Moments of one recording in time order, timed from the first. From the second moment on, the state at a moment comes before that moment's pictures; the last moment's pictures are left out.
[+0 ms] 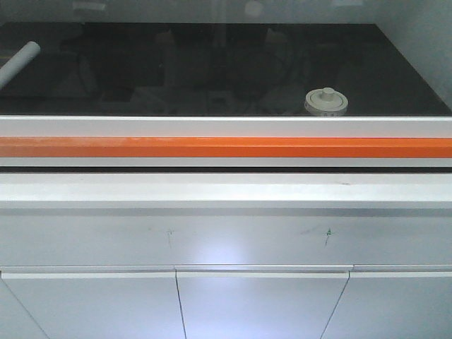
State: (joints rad) left arm -0.08 -0.01 0.03 -0.06 0.12 0.14; right arm -0.06 -0.01 0.03 -0.13 0.11 0.08
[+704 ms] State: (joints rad) left arm -0.08 0.34 -0.54 -0.08 -0.20 0.07; right arm -0.06 0.26 -0.47 -0.13 -0.20 0.08
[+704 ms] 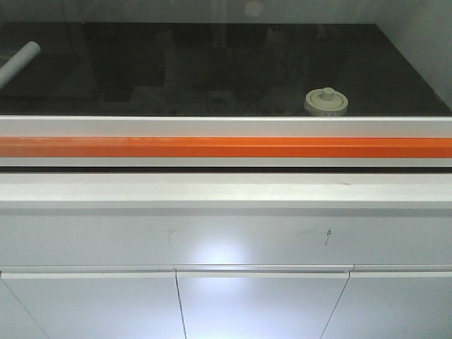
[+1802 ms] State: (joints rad) left arm -0.08 0.91 -0.27 -0.03 -0.52 0.01; right arm -0.06 0.92 -0.16 -0.18 -0.72 0.10
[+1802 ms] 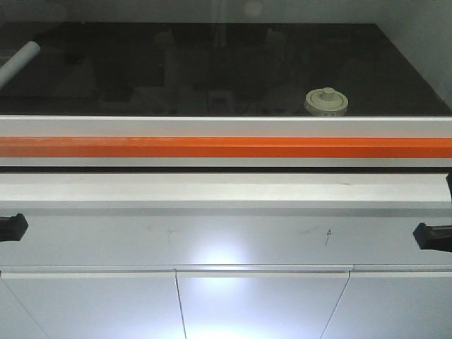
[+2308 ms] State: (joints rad) left arm -0.08 1.13 -0.23 -0.03 -0.74 0.01; right arm -0.06 1.39 -0.16 -0.20 -1.11 0.02
